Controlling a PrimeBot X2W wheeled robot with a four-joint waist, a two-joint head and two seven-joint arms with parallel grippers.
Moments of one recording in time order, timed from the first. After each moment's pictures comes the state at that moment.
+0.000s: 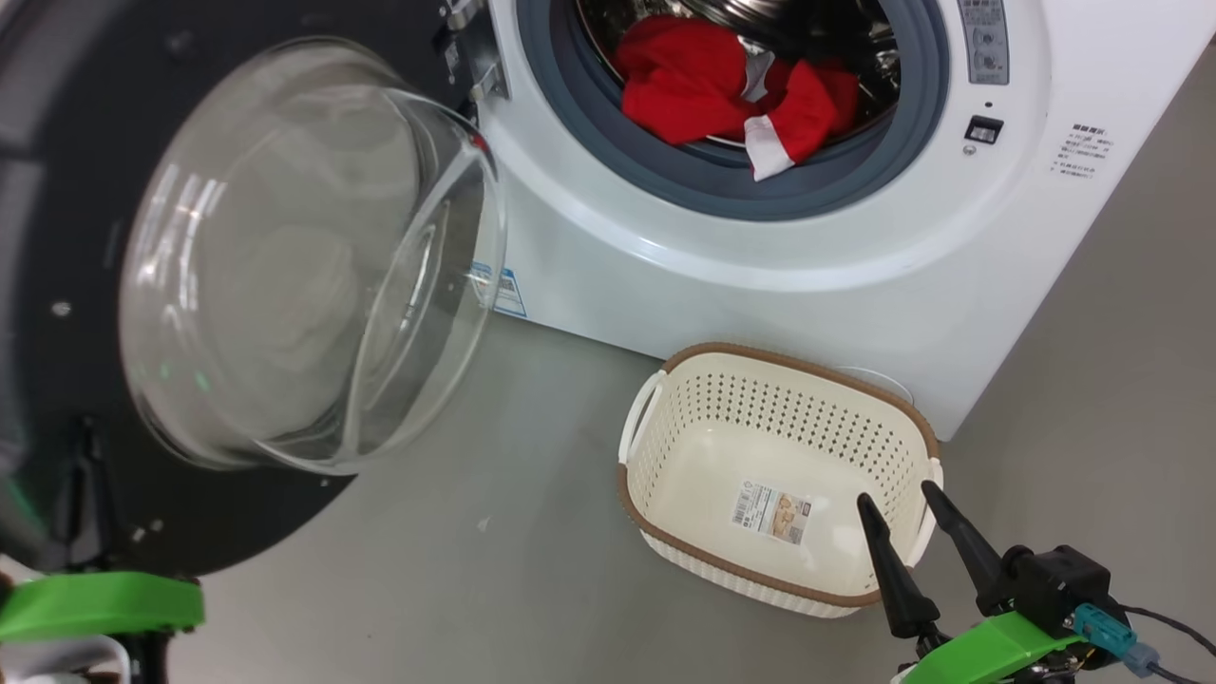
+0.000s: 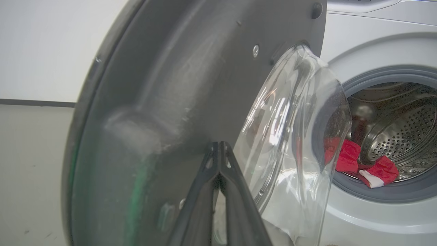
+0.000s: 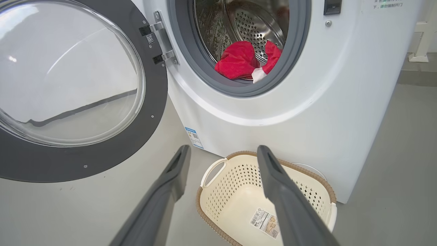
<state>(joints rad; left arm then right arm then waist) -0.25 0.08 0.31 0.36 -0.33 -0.13 -0.26 -0.02 -0.07 0.12 0.29 0.36 0.12 -0.25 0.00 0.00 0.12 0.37</state>
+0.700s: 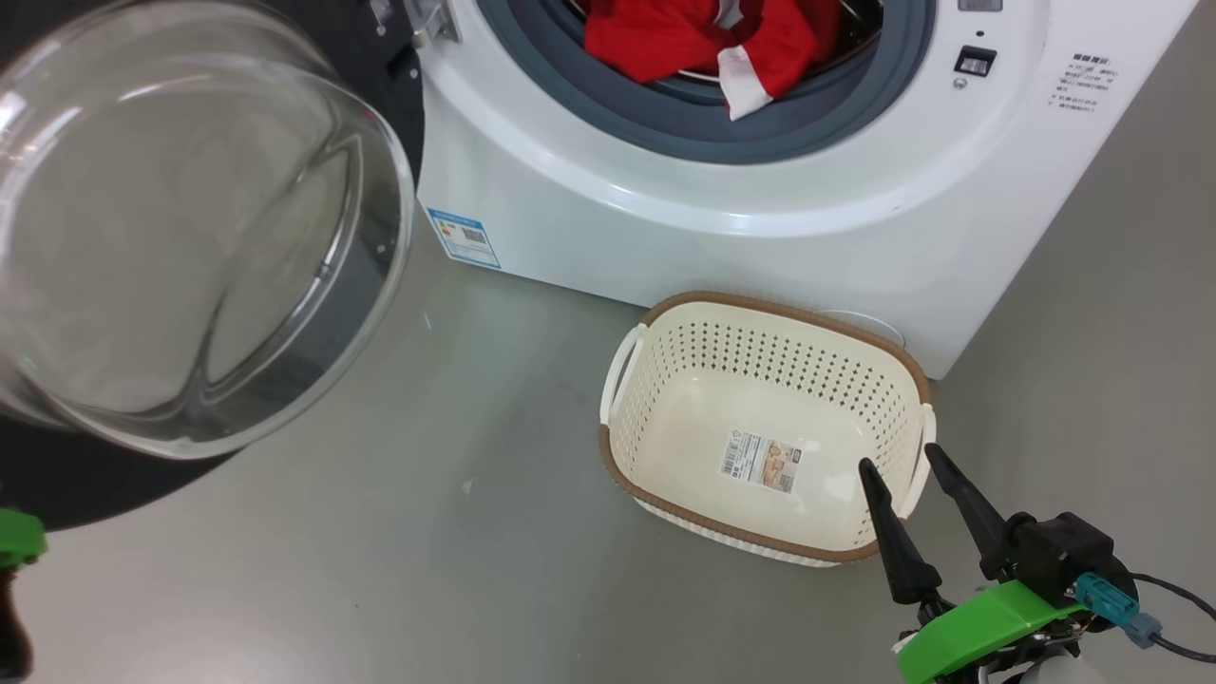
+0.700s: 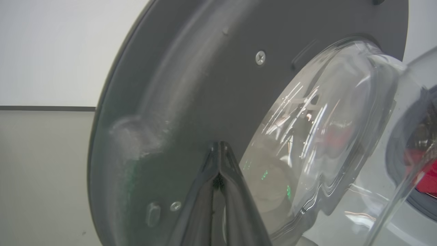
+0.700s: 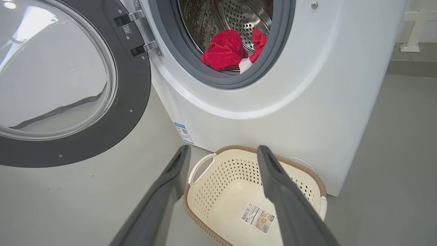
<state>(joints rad) -0.46 0.18 0.50 0.58 -0.26 -0.13 -0.26 -0.07 -0.08 0.11 0.29 0.34 0.12 -0.25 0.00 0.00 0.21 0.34</state>
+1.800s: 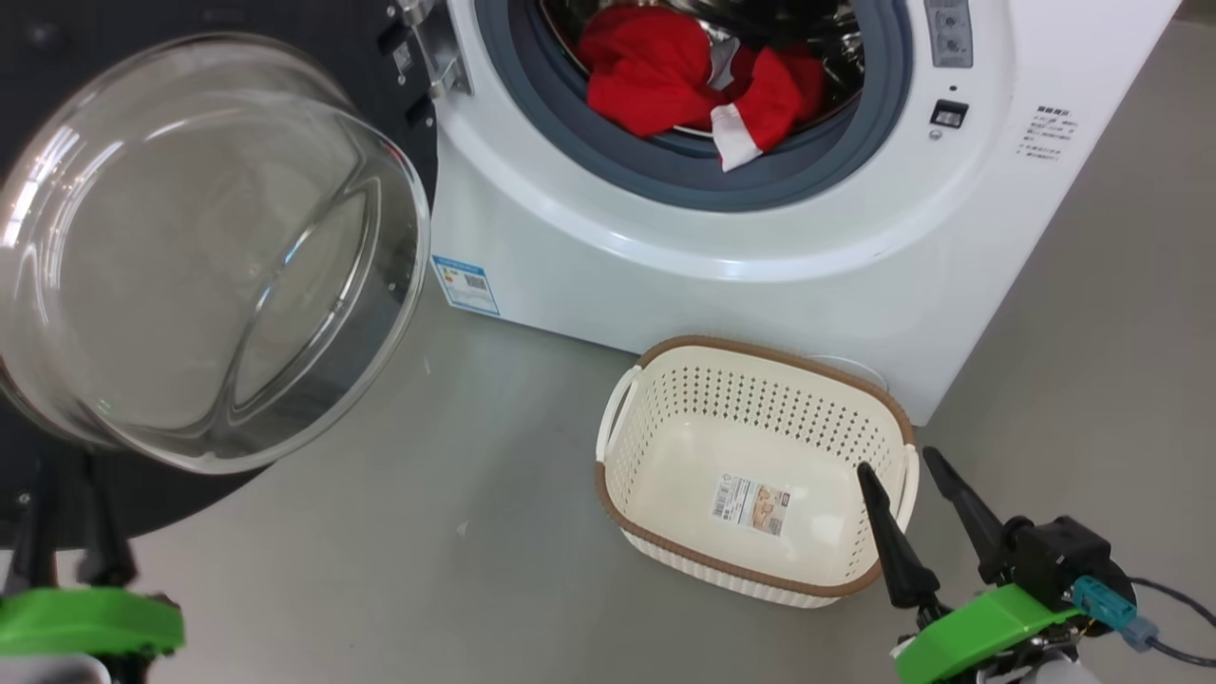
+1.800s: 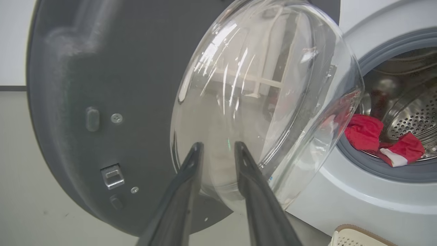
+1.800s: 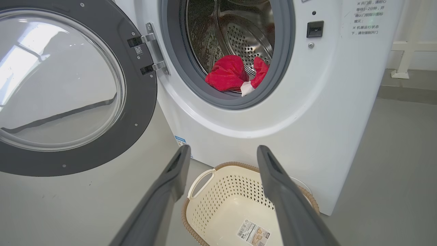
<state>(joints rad) -0.29 0.14 0.33 0.50 -0.33 -0.13 -0.26 -0.08 -0.08 0.11 0.30 0.33 0.12 -0.25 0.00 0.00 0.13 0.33</state>
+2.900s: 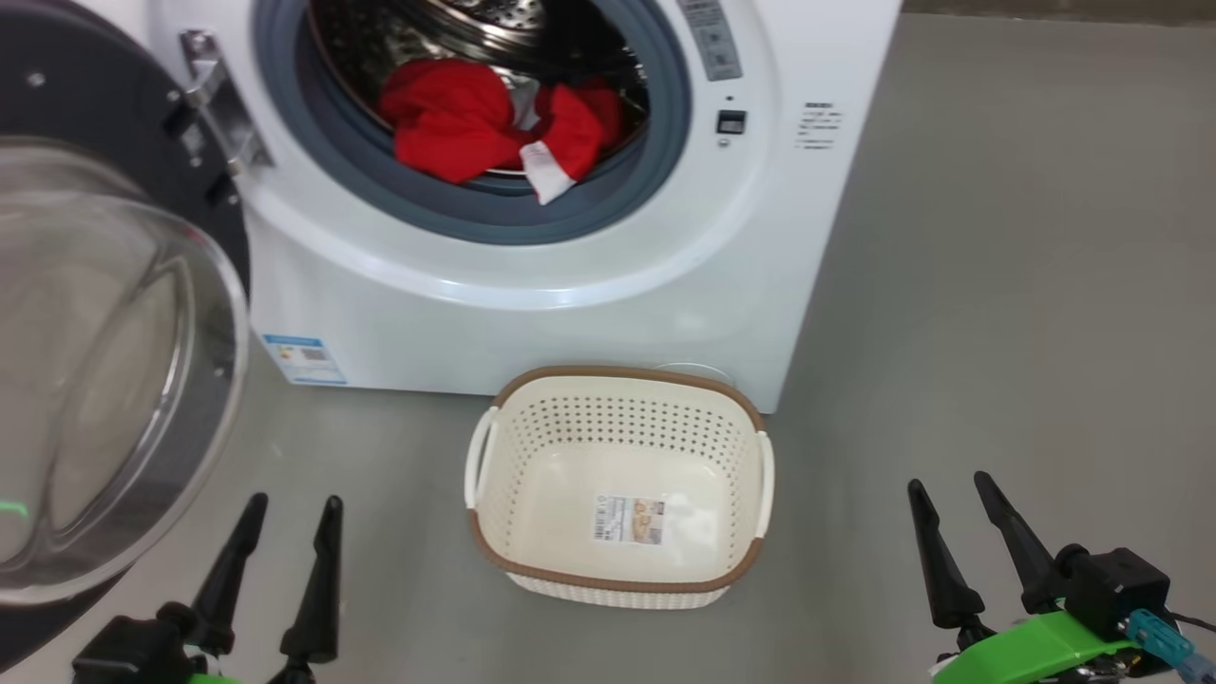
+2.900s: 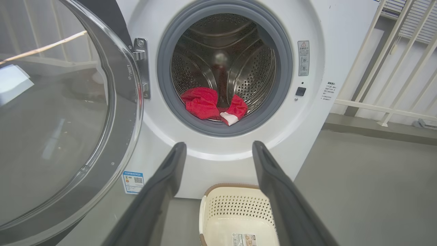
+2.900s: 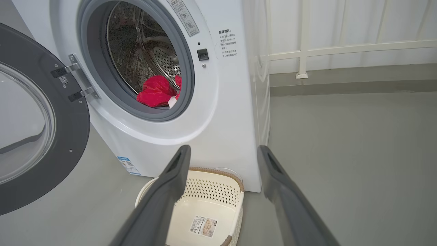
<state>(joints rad) -0.03 0.17 -0.03 0.14 -0.39 -0.13 -0.26 0.01 -0.06 0.02 0.25 0.35 0.12 -0.25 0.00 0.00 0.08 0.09</state>
